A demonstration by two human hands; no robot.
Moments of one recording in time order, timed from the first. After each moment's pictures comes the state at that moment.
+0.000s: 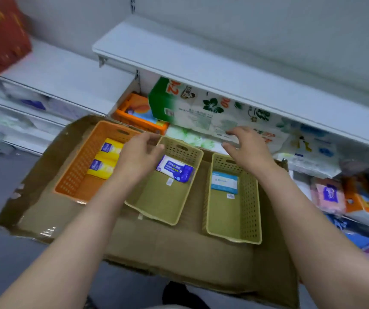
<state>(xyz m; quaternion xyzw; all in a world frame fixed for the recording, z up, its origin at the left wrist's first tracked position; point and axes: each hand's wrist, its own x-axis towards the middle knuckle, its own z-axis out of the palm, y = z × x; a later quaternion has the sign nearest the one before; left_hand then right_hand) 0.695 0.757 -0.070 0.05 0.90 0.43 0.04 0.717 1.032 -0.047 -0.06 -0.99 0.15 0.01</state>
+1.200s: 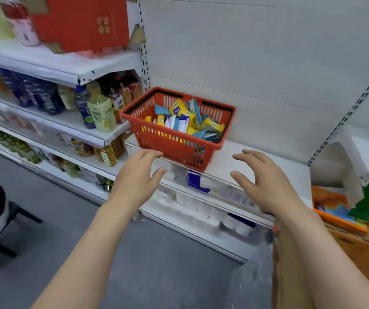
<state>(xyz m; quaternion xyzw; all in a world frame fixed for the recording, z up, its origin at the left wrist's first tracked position) 0.427 0.042 0.022 0.10 0.96 0.25 -0.13 0.455 0.339 0.032 0.07 -0.96 0.23 0.11</state>
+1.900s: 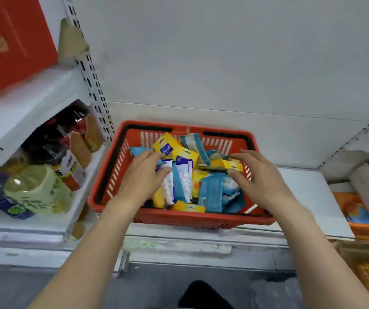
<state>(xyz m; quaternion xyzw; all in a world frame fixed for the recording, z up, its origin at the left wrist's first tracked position) 0.023 0.008 -0.026 0.25 0.93 0.27 0.00 0.160 0.258 0.005 -0.13 -0.96 0.24 0.12</state>
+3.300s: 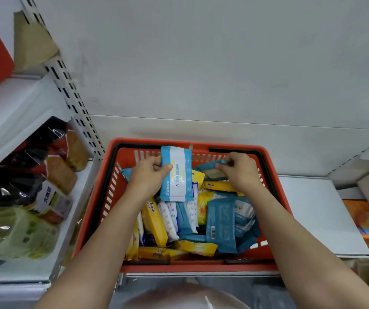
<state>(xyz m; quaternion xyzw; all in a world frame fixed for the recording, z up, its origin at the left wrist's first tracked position) -0.075 0.050 -0.059 0.07 0.82 0.54 0.19 0.011 0.283 -0.061 -0.29 -0.90 0.31 0.07</state>
